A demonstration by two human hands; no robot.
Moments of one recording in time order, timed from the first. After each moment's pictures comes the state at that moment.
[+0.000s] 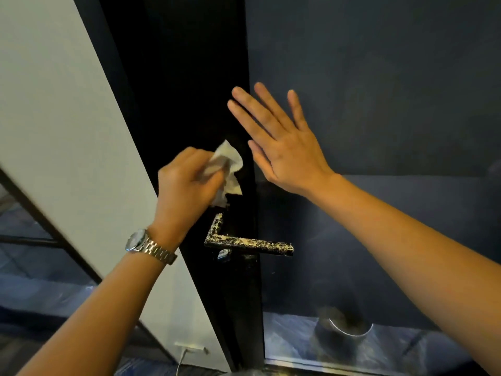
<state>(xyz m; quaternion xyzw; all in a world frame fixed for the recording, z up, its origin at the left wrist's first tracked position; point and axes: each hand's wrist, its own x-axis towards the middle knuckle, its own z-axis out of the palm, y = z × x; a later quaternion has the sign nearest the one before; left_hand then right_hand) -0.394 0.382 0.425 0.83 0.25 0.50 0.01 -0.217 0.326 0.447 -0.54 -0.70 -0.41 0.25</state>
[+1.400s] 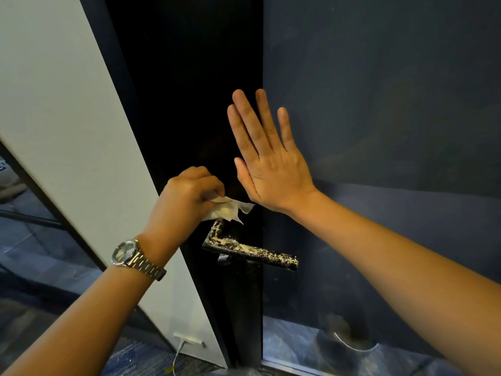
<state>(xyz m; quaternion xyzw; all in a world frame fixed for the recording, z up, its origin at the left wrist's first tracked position) -0.409 0.396 0.402 0.91 0.26 0.32 -0.06 -0.236 0.358 0.418 -0.53 -0.67 -0.45 0.26</state>
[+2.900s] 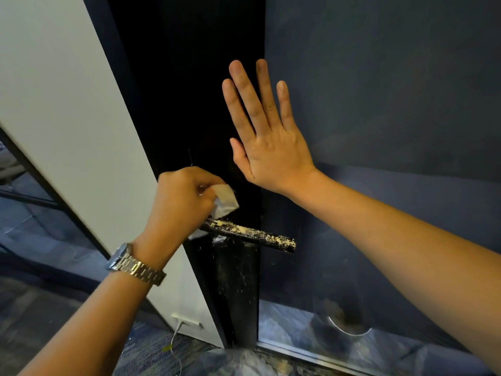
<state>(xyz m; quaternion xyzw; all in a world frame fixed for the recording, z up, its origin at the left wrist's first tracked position) -0.403 0.370 0.386 0.84 0.41 0.35 0.06 -0.238 0.357 0.420 -0.53 -0.65 -0.49 0.24</state>
